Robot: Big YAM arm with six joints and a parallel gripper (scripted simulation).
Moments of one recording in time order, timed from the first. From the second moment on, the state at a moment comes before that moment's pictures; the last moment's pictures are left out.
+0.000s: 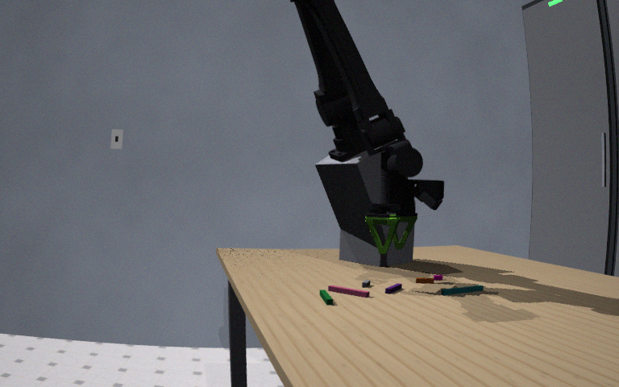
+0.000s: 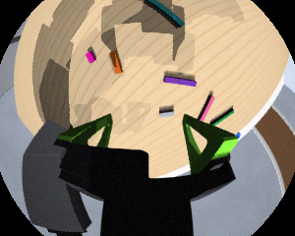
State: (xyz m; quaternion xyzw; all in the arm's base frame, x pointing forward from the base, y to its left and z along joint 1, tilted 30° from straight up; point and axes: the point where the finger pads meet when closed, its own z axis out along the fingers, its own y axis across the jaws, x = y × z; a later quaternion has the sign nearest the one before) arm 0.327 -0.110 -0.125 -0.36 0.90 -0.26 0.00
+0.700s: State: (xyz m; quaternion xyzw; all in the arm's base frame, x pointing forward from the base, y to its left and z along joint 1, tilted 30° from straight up) arm 0.329 -0.072 -0.144 -0.37 0.89 -0.25 0.00
